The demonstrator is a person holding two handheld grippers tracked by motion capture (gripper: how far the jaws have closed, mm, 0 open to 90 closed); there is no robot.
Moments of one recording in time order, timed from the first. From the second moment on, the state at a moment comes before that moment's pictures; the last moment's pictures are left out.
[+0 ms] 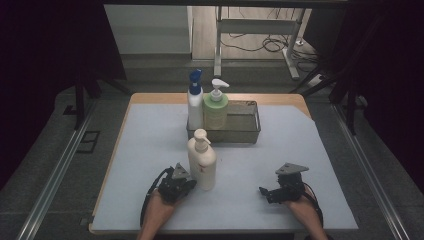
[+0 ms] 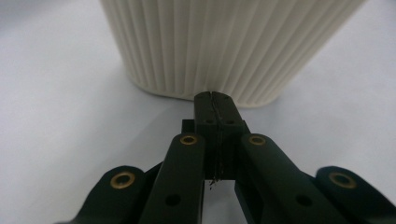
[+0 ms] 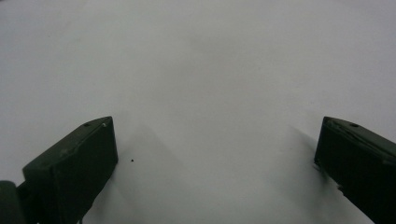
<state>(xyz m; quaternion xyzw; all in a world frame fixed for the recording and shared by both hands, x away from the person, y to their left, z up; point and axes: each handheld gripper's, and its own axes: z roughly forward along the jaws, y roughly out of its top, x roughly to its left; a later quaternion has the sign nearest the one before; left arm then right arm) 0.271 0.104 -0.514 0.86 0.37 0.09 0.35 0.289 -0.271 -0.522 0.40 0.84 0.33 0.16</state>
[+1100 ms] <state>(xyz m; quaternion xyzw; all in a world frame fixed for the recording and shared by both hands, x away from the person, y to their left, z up) 0.256 0.119 -0.513 0.84 0.38 0.13 0.35 0.285 -0.264 -0.509 0.38 0.84 0.35 0.15</state>
